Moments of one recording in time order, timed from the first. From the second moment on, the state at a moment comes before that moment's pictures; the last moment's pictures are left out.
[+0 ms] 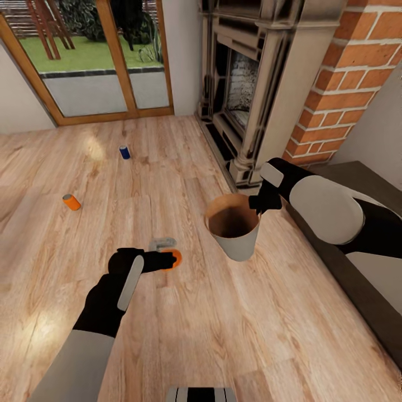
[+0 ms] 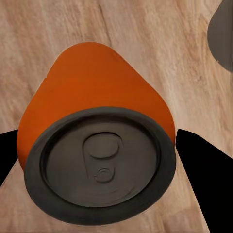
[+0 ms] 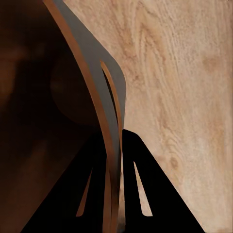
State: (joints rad) left arm -0.69 -0.09 -0.10 -1.30 0.24 1.05 0.02; right arm -1.72 0.06 -0.32 0.03 0.06 1.05 -0.33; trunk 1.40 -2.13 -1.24
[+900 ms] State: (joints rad) left arm -0.69 -0.08 -0.10 -1.34 0.24 1.05 0.02; right arm -1.56 0.05 -0.26 -0.10 0.06 1.05 -0.33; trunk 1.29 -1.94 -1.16
